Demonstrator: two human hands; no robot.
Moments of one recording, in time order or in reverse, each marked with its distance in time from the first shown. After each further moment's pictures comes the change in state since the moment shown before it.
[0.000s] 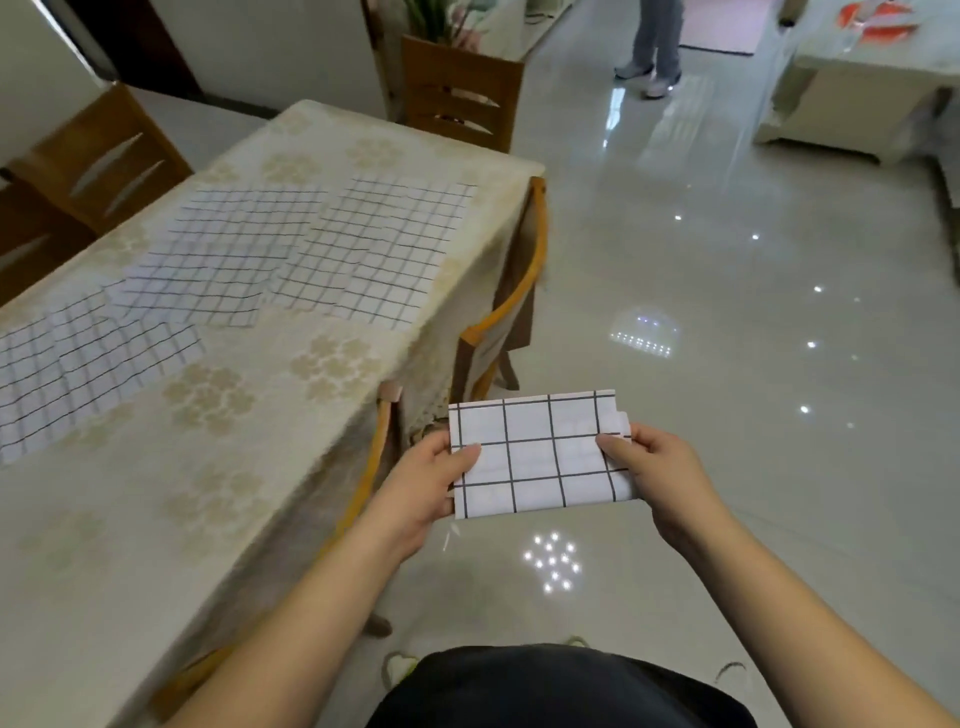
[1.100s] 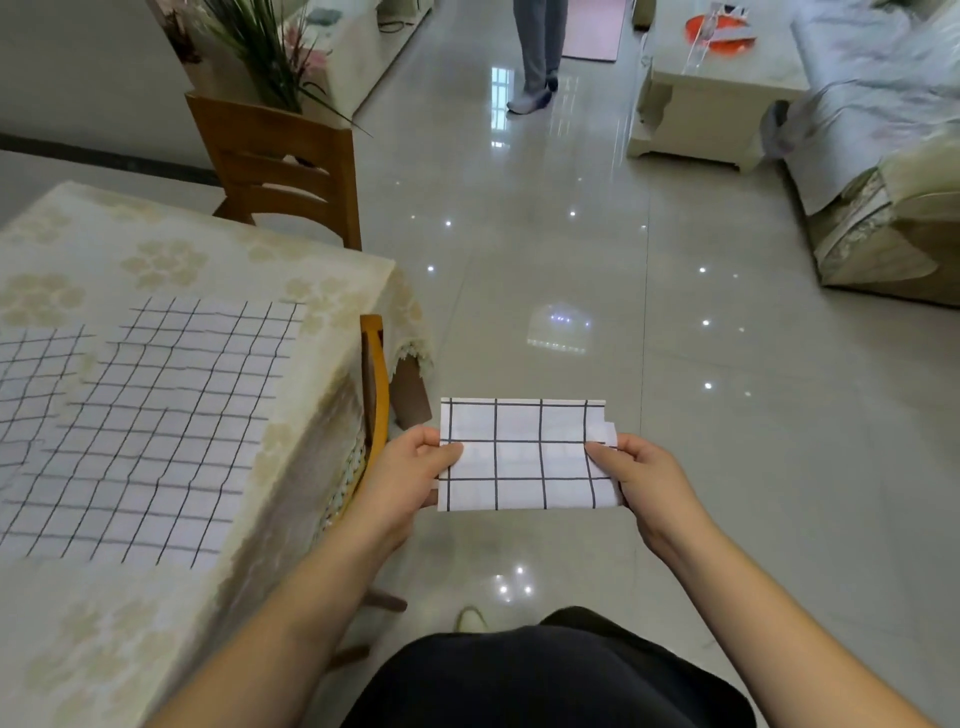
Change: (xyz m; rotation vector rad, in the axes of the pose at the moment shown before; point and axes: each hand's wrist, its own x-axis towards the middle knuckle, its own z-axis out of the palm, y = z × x) left_hand 0.299 0.180 0.189 0.185 -0.139 0.060; right_hand 0.287 -0.120 -0.137 0.125 0.207 0.094
